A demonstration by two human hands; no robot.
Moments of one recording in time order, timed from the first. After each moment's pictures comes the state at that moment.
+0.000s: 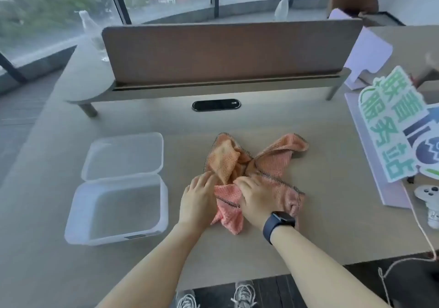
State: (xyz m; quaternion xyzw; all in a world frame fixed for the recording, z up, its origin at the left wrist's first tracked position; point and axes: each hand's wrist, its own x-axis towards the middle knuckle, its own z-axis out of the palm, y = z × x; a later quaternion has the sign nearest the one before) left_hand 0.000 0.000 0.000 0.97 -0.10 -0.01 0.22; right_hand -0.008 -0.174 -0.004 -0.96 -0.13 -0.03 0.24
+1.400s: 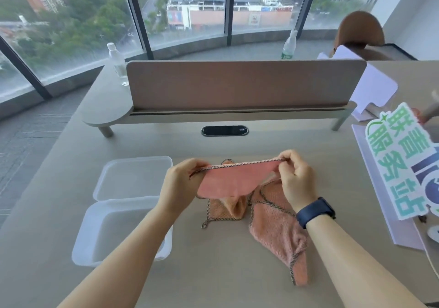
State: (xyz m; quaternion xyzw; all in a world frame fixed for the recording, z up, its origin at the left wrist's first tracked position) left_hand 0.067 0.041 0.100 0.86 -0.05 0.09 0.50; right_hand 0.068 -0.226 0.101 -0.85 0.02 -0.18 0.49
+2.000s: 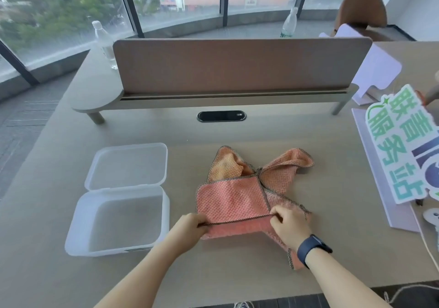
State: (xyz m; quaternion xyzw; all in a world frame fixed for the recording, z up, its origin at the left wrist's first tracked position) left_hand 0.000 0.045 -0.024 0.89 -0.04 -0.29 0.34; right_hand -0.015 -0.252 -0.022 -0.95 0.06 0.10 0.29
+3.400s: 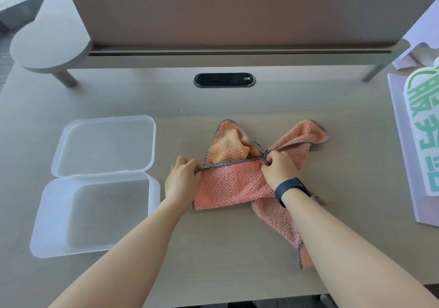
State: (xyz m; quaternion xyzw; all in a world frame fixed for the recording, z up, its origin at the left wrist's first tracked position) left_hand 0.091 0.029 -0.070 0.96 0.07 -0.12 0.26; right_hand 0.112 -0.224 -0.062 -0.96 0.17 0.14 0.20
